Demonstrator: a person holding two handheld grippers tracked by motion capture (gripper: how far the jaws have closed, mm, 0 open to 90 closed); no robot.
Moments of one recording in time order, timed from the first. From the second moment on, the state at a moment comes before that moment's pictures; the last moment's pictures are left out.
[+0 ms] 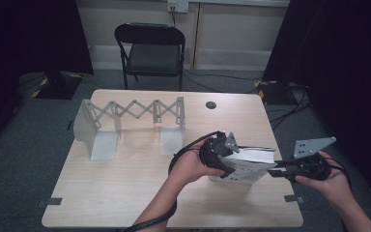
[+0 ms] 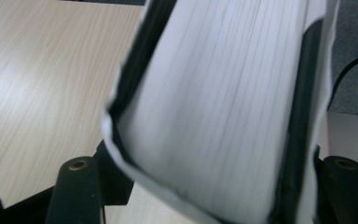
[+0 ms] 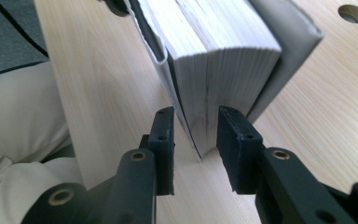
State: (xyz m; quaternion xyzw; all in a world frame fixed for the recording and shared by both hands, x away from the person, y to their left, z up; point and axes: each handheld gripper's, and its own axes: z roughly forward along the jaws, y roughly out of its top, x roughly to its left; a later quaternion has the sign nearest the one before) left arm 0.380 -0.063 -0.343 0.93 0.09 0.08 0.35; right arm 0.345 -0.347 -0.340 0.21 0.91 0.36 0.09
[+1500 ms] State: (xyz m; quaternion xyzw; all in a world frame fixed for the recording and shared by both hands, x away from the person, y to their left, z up) left arm 0.377 -0.024 -0.316 0.96 0.15 0.08 0.23; right arm 0.348 -0.330 -0.451 0.30 0.88 0.36 0.08
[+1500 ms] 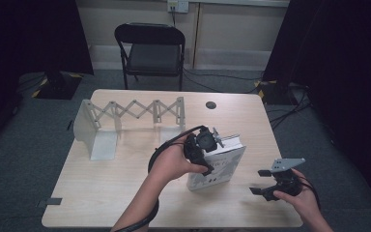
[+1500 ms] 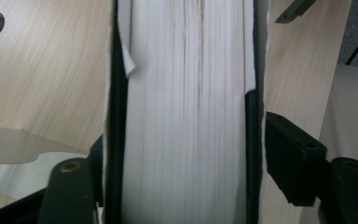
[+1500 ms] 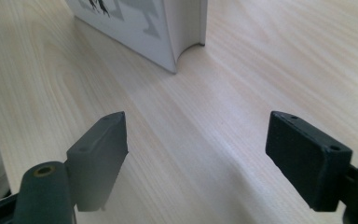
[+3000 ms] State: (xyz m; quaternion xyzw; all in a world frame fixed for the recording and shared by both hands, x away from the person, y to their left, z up) left arm 0.387 -0.061 -0.321 0.97 0.17 0.05 0.17; right arm 0.337 -0.319 -0.497 0.30 0.87 0.38 0.13
